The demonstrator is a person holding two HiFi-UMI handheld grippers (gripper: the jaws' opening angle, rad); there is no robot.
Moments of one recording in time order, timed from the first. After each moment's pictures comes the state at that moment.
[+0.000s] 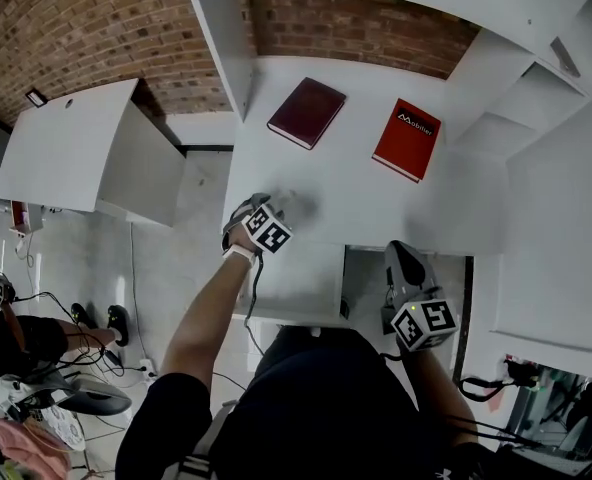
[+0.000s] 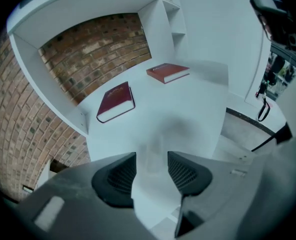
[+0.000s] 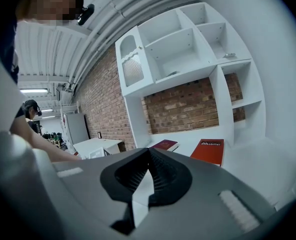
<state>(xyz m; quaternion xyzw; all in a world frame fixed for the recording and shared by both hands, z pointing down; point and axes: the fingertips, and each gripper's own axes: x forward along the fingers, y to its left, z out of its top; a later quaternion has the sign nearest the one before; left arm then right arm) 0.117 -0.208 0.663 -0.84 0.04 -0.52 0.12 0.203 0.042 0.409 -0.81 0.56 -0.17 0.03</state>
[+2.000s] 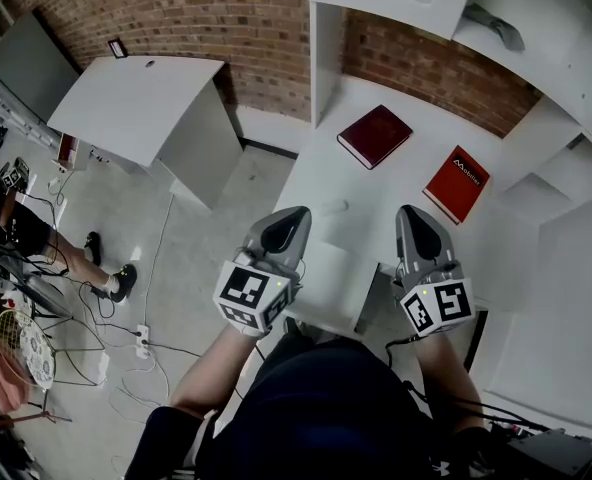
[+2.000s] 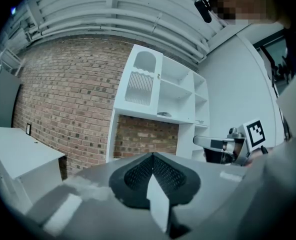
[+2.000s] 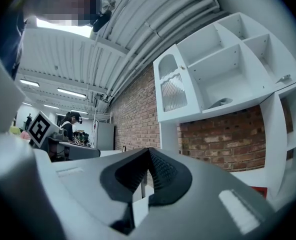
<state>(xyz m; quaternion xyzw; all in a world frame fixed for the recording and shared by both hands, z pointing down) 0.011 -0.141 0.316 -0.98 0.20 -0.04 -0.07 0.145 -0.062 0.284 -0.71 0.70 0.00 0.03</state>
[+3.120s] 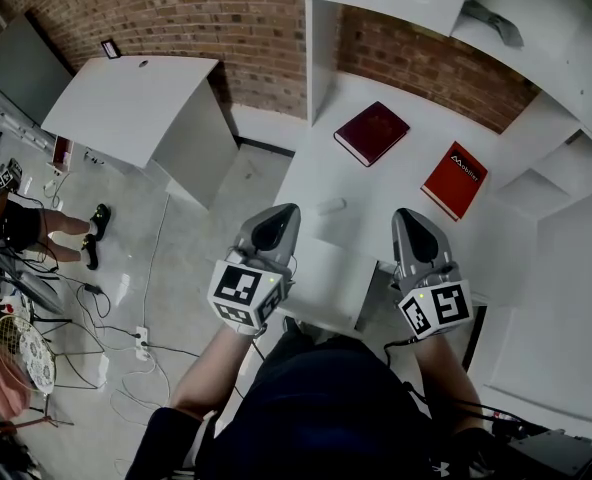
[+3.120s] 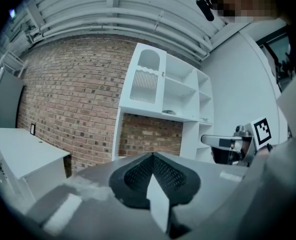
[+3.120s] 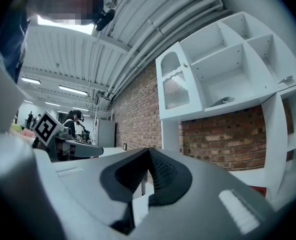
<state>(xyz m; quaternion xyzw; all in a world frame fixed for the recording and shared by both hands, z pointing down) 0.002 -0.159 0.324 -0.97 0.22 -0.05 -0.07 0.138 -0.062 0.291 -0.71 0.71 0.00 0.02</state>
